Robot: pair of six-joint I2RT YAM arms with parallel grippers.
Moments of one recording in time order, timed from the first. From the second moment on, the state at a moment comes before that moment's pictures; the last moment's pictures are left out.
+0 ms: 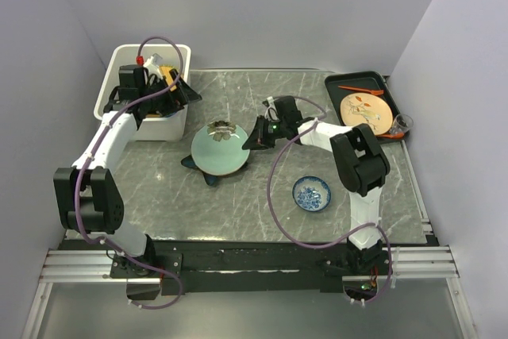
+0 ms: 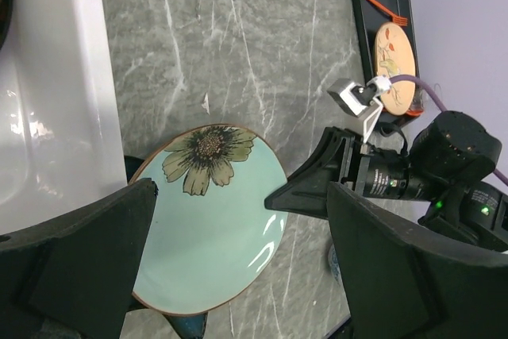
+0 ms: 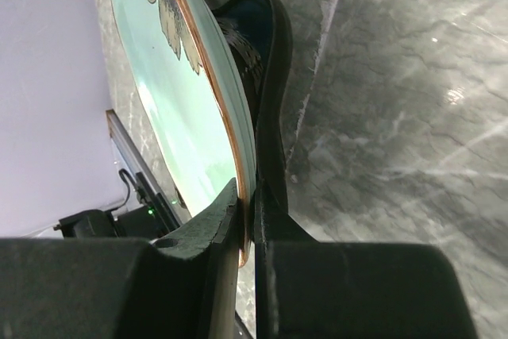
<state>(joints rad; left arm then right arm) -0.02 1.57 1.31 -0.29 0.55 -0.53 0.45 2.03 1.30 -0.03 -0.68 0.70</state>
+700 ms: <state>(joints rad) -0.04 1.58 1.31 -0.24 0.59 -0.52 0.41 1.92 1.30 -0.09 -0.66 0.67</state>
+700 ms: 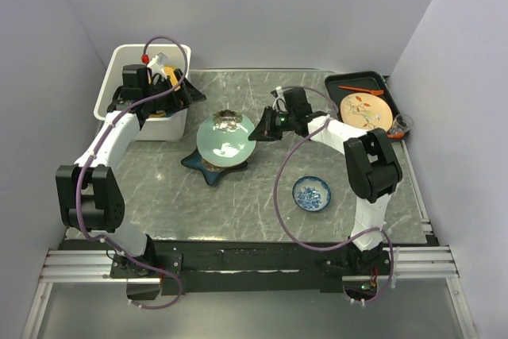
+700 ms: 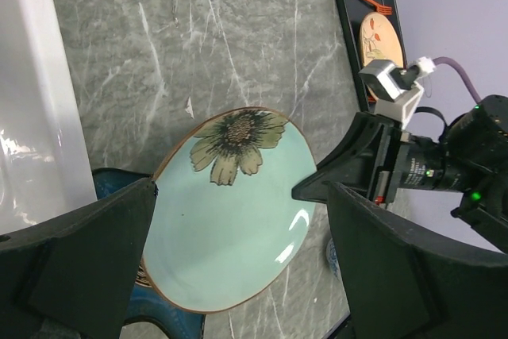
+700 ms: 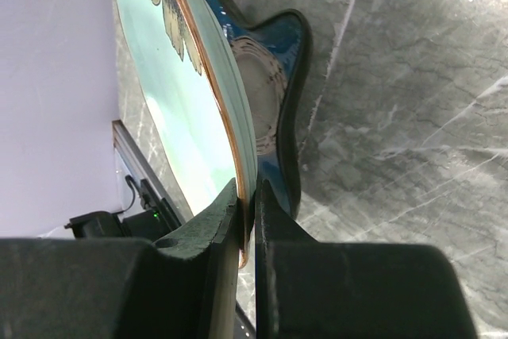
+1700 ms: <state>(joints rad) -0.09 1.61 1.25 -0.15 0.70 -0.52 0.28 1.79 1.16 0.07 -0.75 0.78</state>
